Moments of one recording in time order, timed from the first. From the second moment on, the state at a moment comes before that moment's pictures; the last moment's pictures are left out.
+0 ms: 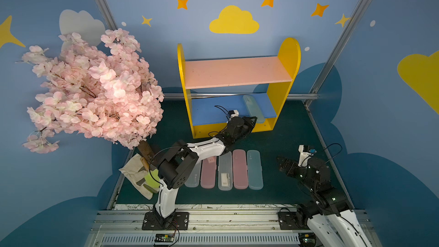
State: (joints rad) left arm -0.77 1.94 1.28 0.53 0.00 -1.43; right arm 0.31 0.41 0.50 -0.62 -0.07 0.55
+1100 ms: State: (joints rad) left arm -0.82 1.12 0.58 0.59 0.24 -1.33; right arm 0.29 0.83 0.65 -0.11 -0.79 0.98
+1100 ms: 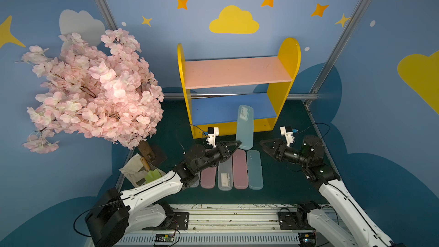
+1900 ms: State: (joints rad) left arm -0.87 1.04 0.57 0.57 0.21 -1.38; right arm 0.41 1.08 0.82 0.07 -0.76 1.12
